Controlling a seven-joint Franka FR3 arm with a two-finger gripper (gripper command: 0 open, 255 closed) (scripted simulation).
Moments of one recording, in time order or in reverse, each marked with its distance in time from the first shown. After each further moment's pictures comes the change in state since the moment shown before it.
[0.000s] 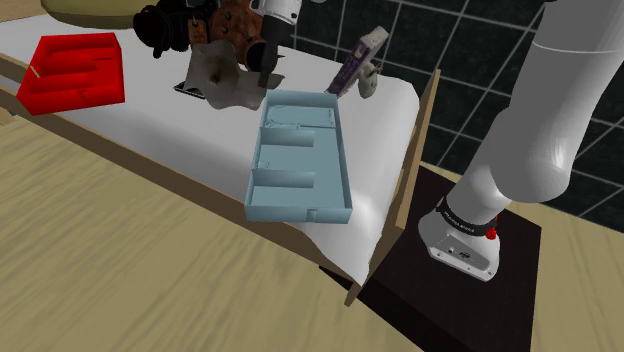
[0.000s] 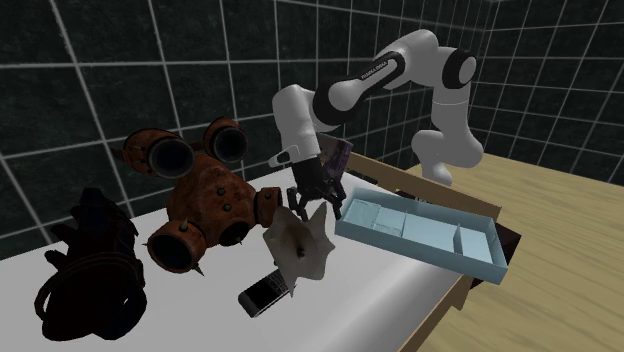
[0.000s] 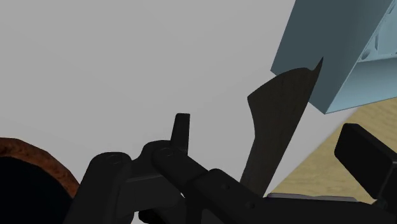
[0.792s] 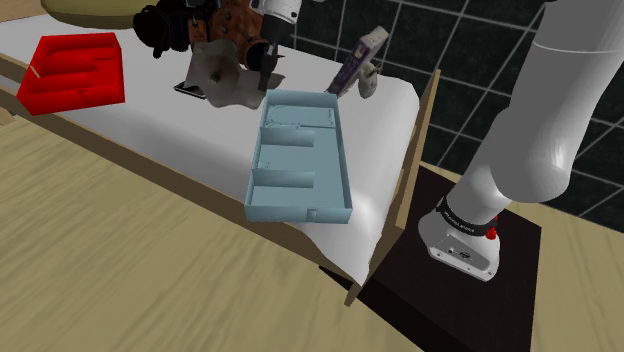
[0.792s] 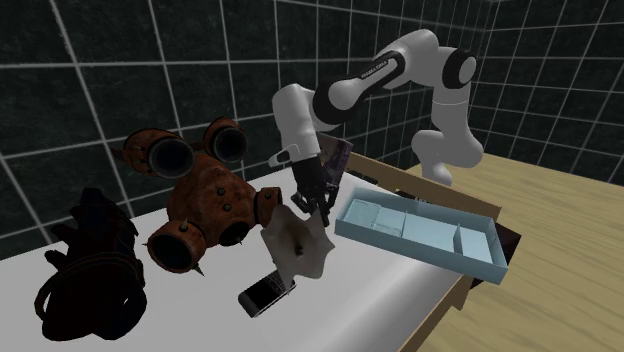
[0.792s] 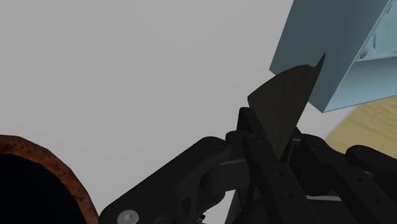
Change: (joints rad) arm 0.000 -0.002 -0.001 0.003 -0.001 -0.004 0.002
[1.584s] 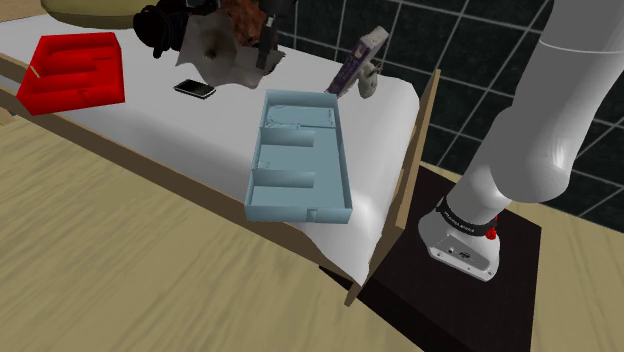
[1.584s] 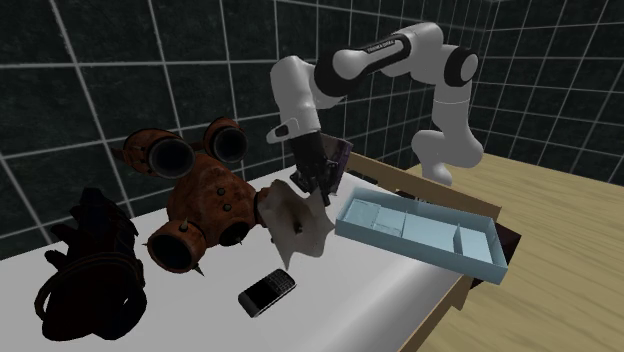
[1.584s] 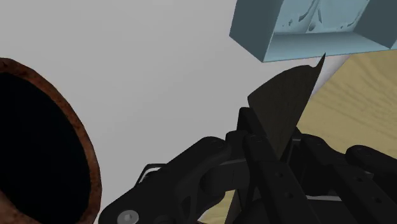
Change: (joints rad) arm -0.004 -0.036 -0.006 0.101 -0.027 -0.121 0.066
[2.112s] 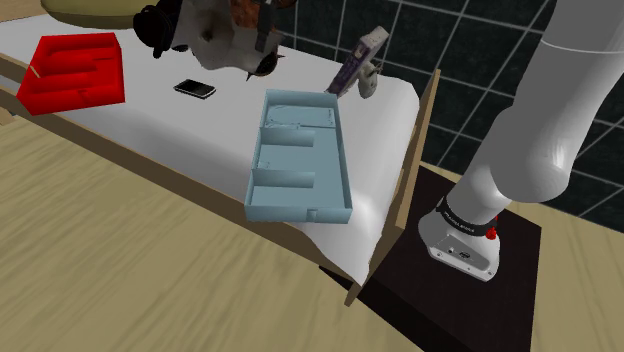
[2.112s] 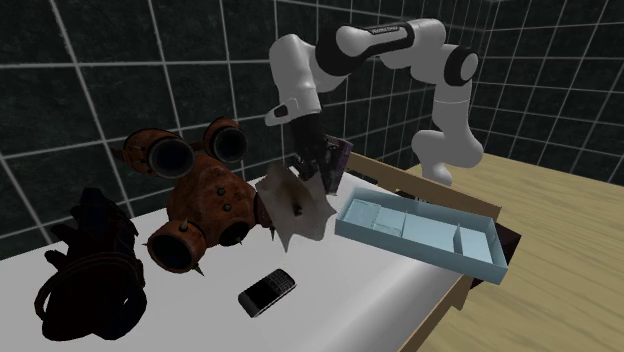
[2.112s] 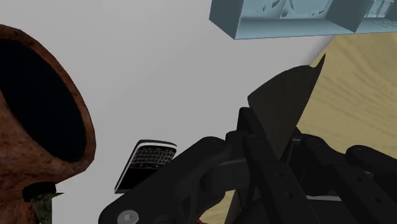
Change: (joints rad) arm -0.004 -0.011 -0.003 0.090 -0.011 -0.090 0.045
